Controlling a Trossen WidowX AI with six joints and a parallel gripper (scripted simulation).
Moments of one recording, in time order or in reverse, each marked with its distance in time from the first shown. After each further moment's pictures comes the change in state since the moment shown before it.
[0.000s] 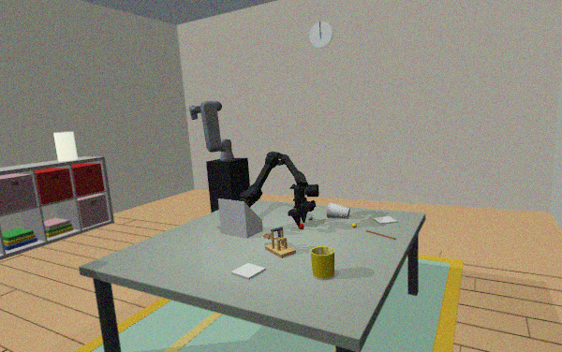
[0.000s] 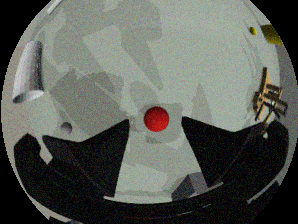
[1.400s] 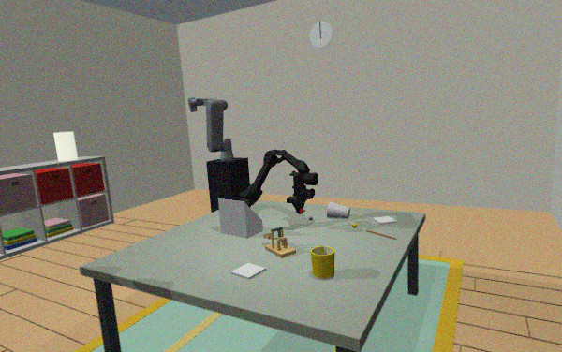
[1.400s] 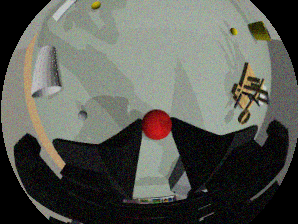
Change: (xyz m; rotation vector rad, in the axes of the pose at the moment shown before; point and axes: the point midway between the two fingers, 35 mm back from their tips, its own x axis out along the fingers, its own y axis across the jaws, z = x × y) arm -0.069 -0.007 0.000 0.020 0.016 -0.021
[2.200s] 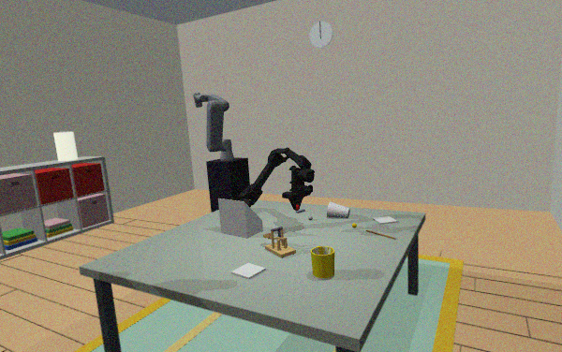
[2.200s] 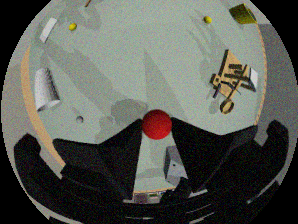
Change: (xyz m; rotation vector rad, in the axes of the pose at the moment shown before) arm -0.035 -0.055 0.010 0.112 0.052 -0.023
